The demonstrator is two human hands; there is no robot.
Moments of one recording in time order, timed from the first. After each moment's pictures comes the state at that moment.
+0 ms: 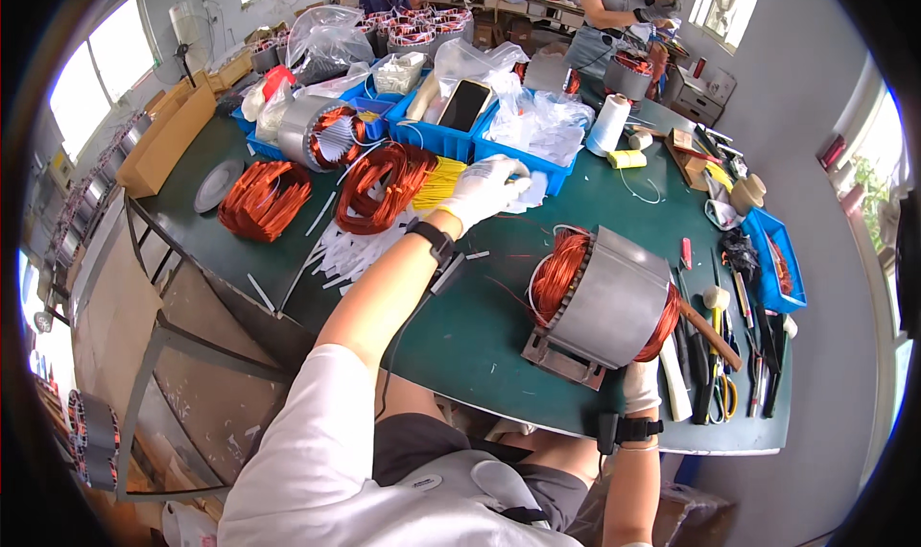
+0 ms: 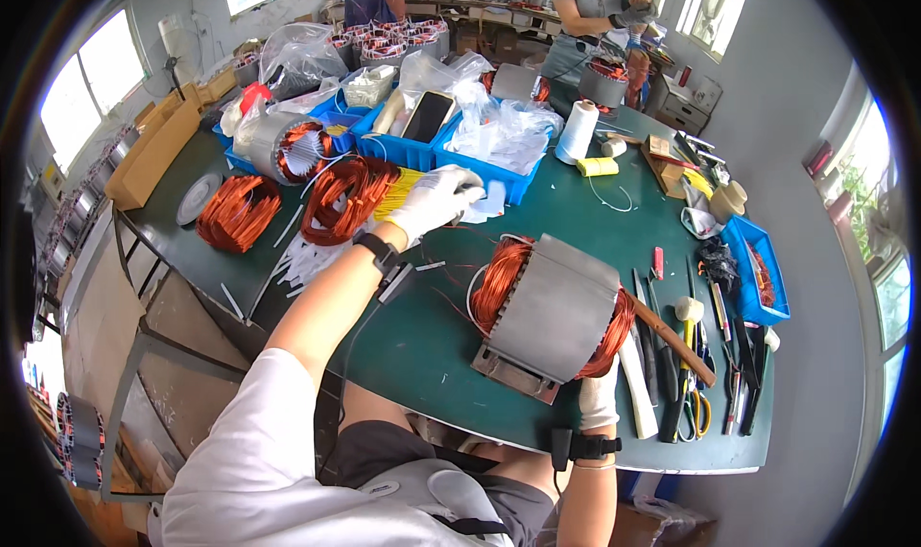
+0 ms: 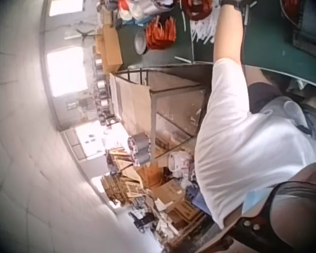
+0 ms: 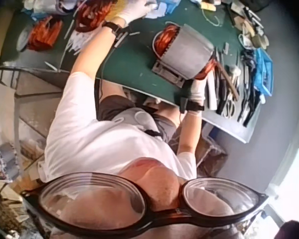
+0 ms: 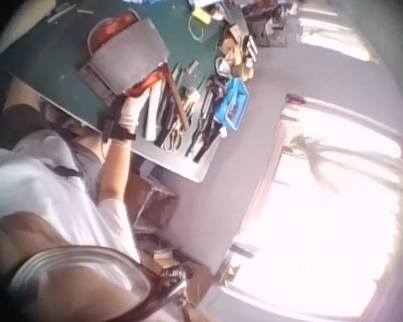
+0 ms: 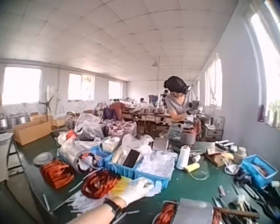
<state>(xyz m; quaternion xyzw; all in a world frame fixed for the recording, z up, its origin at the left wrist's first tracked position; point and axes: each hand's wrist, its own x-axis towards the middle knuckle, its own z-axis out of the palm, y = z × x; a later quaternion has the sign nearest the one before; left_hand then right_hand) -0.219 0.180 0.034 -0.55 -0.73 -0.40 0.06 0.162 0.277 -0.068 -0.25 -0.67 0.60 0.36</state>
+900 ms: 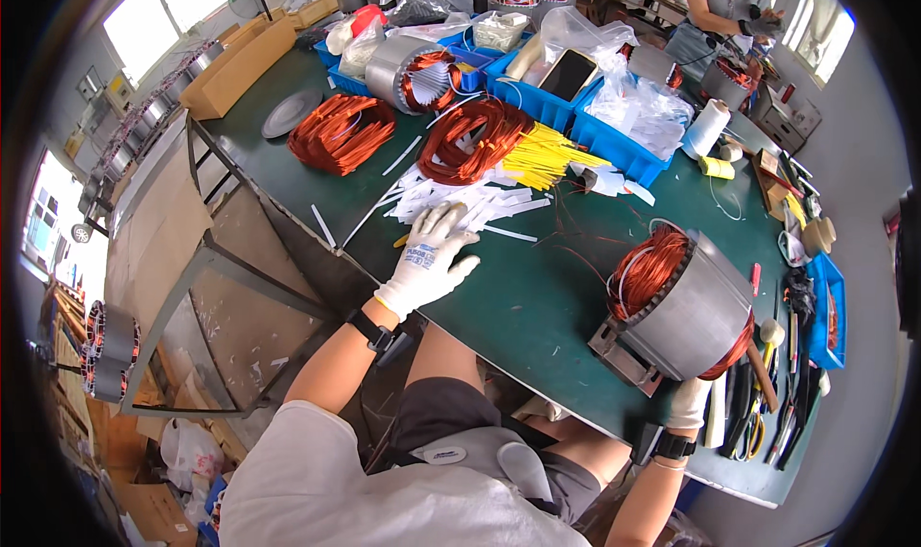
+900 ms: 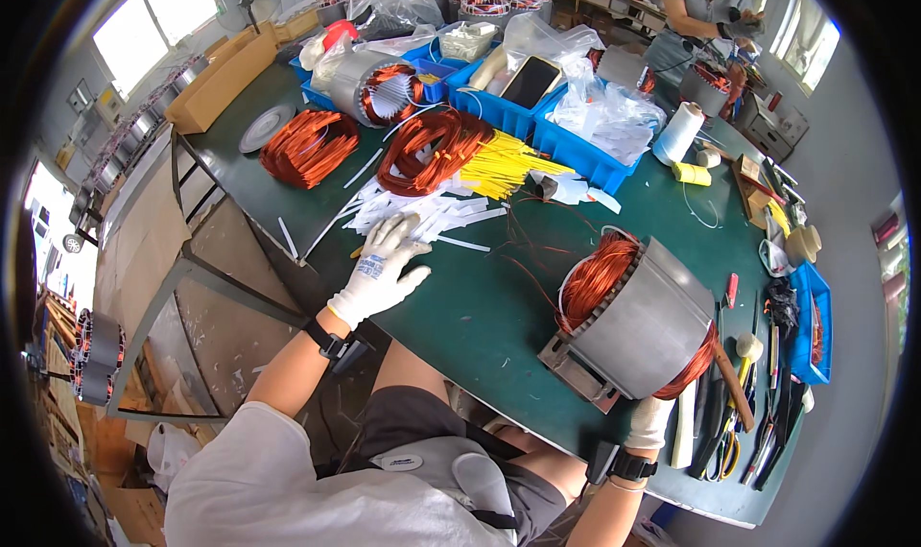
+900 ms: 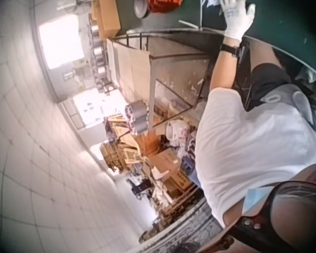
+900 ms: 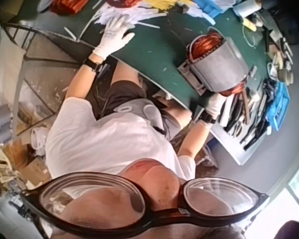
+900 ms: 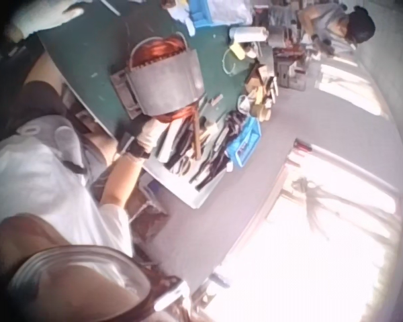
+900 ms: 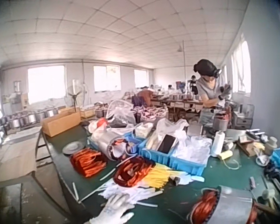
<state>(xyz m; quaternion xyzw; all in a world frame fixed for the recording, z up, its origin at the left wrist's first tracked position) -0.174 -0.051 -0.043 -0.50 -0.83 -0.23 0.13 0.167 0.274 -0.079 -0.25 -0.52 0.74 0.35</state>
